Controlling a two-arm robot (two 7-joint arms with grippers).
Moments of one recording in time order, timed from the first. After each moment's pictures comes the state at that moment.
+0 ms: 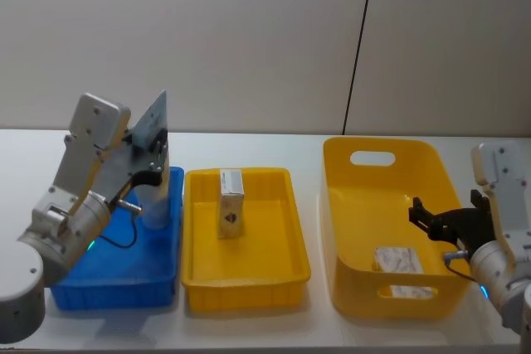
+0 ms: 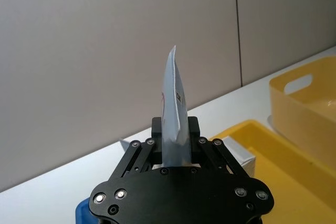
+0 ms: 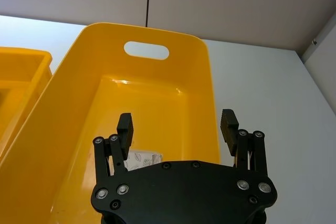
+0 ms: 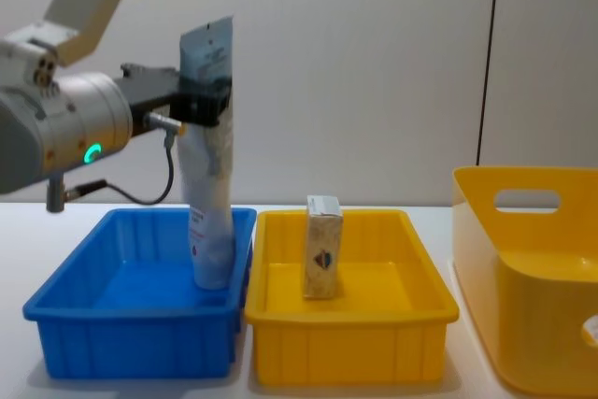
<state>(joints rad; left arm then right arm) -0.44 0.24 0.37 -1.46 -0.11 0.08 -0.13 0.16 0.25 -0.10 -1.70 0.11 0.50 -0.08</state>
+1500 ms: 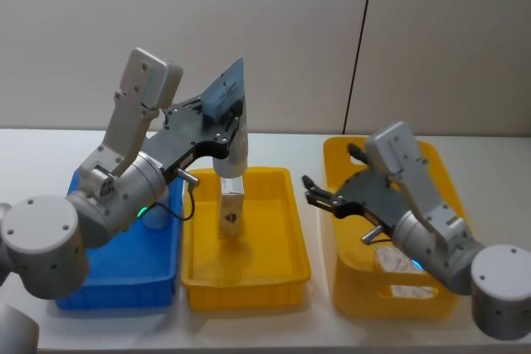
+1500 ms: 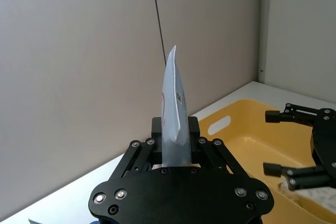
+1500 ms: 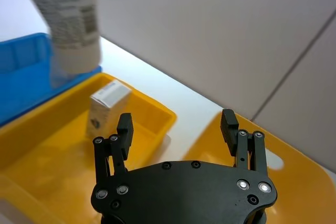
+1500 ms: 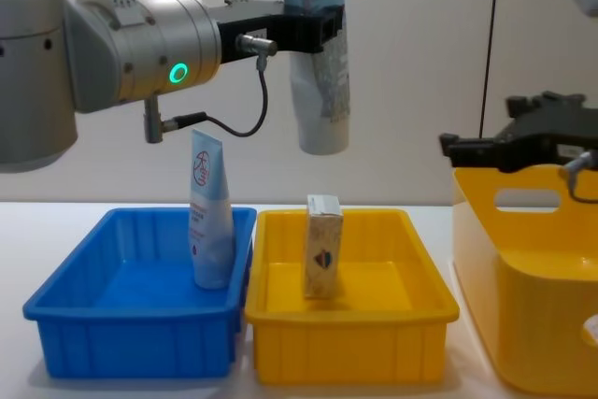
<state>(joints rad) -0.55 0.18 0.42 -1.45 -0.23 0.09 -0.31 0.36 0.32 -0.31 -1.50 0.04 0.15 0.28</state>
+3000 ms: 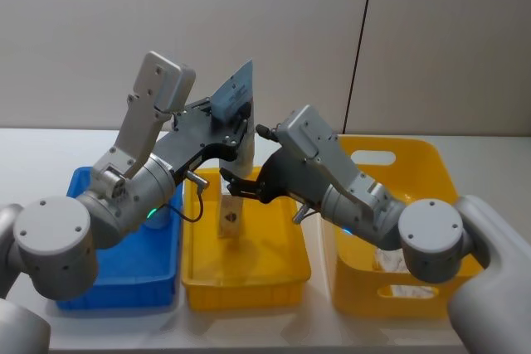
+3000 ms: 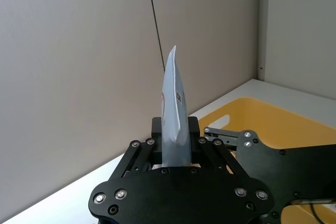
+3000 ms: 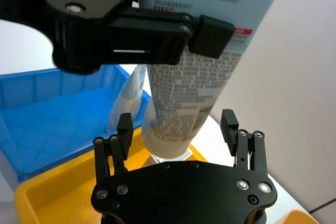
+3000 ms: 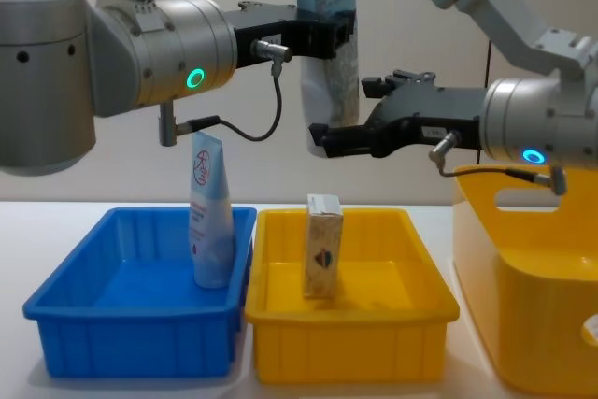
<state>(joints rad) -0.55 0.15 0.42 -1.44 -0.19 0.09 -0.32 0.62 0.24 -0.50 -1.20 0.02 -0.04 0.45</state>
